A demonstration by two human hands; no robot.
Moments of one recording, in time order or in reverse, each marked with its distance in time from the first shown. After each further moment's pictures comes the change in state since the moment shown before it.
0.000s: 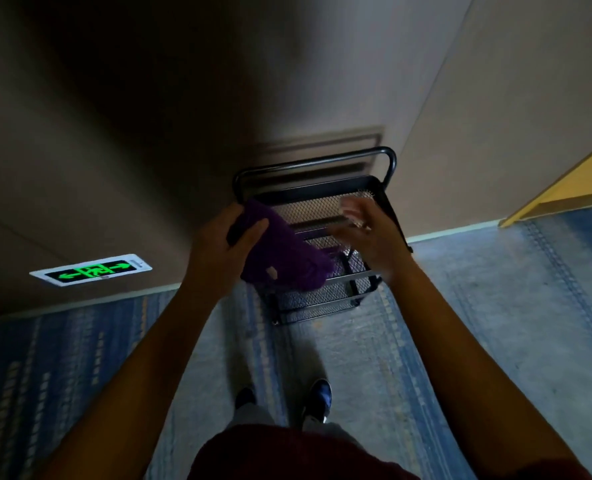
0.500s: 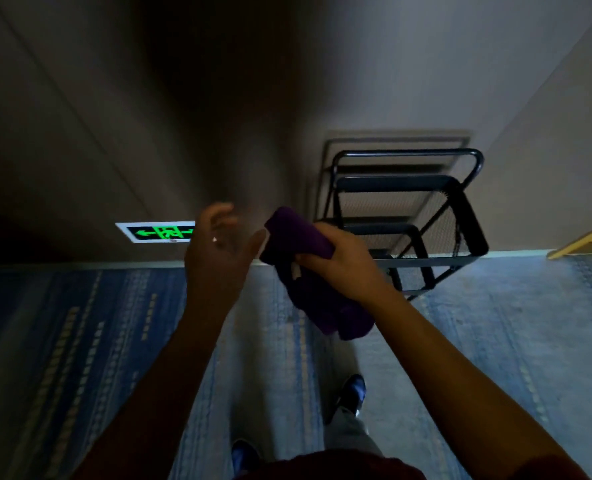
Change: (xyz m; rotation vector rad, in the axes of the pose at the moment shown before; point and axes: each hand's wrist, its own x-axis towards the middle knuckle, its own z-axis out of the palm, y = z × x) left_hand -0.156 -0.084 -0.171 -0.114 0.468 -0.076; right_hand -0.127 -0.085 0.234 -0.184 -0.281 -0.259
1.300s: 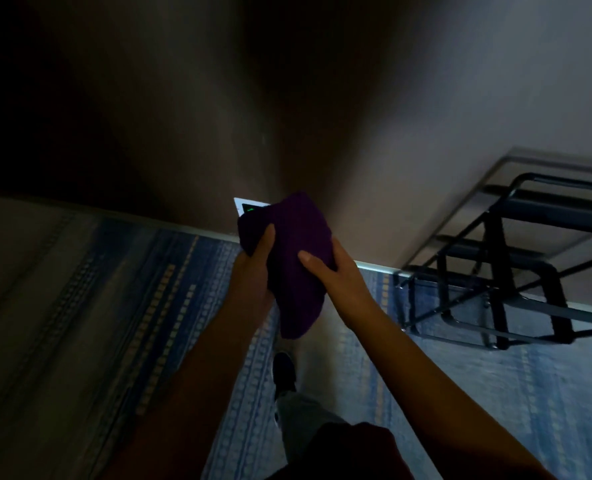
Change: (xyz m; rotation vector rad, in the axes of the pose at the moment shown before) left_hand 0.076 -0.130 -0.245 -0.597 0.077 -0.721; right_hand 0.081 -0.113 0.323 0.582 -0.163 0.237
